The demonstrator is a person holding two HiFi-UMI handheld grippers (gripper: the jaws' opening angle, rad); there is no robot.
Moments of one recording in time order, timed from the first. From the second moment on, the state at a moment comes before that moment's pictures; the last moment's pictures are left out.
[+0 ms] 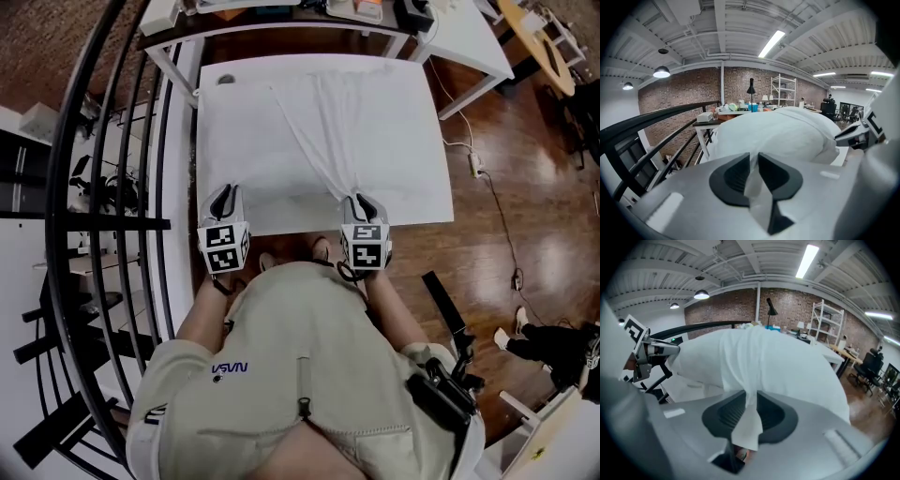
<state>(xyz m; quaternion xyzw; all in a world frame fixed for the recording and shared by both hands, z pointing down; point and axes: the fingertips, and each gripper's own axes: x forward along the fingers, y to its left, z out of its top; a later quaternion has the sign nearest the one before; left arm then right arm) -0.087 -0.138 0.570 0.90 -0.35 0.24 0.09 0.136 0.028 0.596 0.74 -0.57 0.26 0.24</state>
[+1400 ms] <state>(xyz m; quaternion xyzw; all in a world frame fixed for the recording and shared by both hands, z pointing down) 0.026 -0.216 0.489 0.91 -0.34 0.23 0.05 0.190 -0.114 0.463 0.71 -0.67 0.13 0.17</state>
